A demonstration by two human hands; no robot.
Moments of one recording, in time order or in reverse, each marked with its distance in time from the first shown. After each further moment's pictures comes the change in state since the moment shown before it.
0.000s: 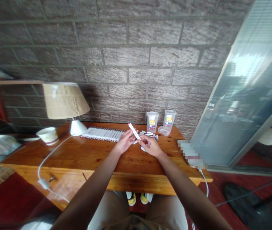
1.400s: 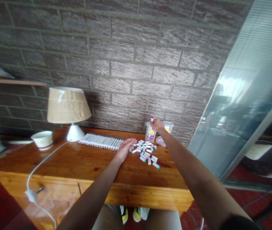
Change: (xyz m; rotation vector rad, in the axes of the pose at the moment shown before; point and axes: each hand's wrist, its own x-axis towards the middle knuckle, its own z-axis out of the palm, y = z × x) left_hand 0.008 -0.007 -0.007 0.152 0.134 0.111; right_hand 0.152 0.020 -0.096 -0.772 0.096 0.580
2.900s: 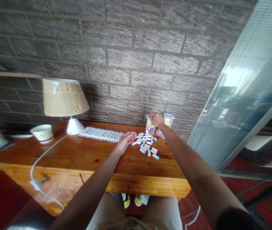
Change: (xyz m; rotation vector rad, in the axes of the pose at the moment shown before) left_hand -0.003 0.004 0.003 0.026 0.005 -0.084; right_hand -0.016 0.007 0.008 0.071 0.069 -0.181
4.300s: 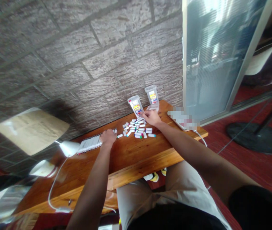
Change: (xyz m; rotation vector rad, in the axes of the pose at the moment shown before) left_hand 0.028 0.044 -0.014 2.138 0.263 -0.148; right_hand -0.111 0.047 0.057 0.407 0.235 0.044
